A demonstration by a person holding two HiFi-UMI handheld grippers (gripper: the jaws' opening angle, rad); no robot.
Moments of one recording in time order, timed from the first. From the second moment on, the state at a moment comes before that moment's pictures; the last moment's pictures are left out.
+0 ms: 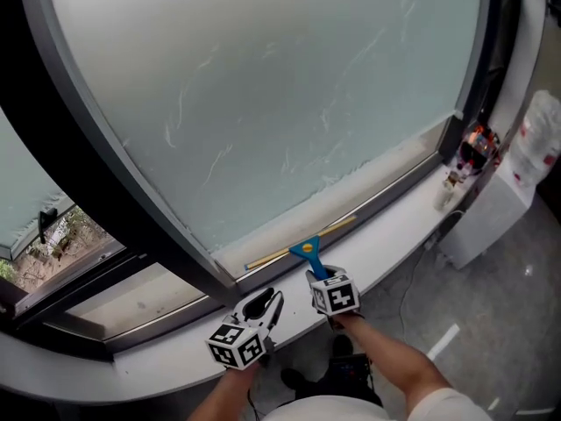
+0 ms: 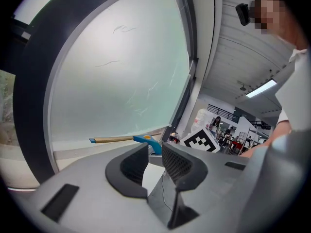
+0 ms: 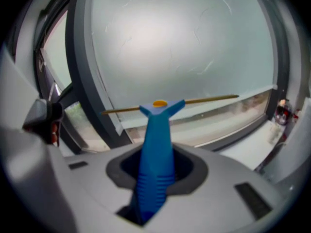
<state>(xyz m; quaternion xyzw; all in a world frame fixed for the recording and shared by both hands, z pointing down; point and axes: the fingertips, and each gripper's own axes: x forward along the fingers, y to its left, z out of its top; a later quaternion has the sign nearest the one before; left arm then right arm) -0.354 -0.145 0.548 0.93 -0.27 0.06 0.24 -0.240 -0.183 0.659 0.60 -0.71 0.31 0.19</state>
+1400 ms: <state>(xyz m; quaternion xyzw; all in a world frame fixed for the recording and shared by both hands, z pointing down) -0.135 -0.129 0.363 0.94 -0.32 -0.03 0.12 0.005 -0.165 0.426 0.57 -0.79 0.16 0.17</state>
